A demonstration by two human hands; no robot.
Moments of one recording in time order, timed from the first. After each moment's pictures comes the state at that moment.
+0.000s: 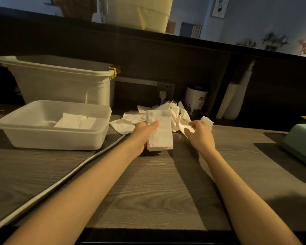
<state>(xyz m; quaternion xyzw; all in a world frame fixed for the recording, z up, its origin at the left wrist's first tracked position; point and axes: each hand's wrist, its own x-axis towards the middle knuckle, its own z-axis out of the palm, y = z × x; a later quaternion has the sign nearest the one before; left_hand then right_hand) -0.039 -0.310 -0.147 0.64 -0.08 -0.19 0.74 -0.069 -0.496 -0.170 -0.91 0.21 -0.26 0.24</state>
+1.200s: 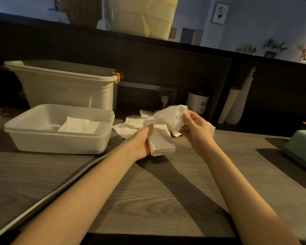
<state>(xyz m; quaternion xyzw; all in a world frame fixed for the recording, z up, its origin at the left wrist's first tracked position) -0.032 -0.302 -0.145 0.50 0.02 -0.32 0.80 -0.085 -0.448 -0.130 -0.69 0.03 -0.25 0.69</state>
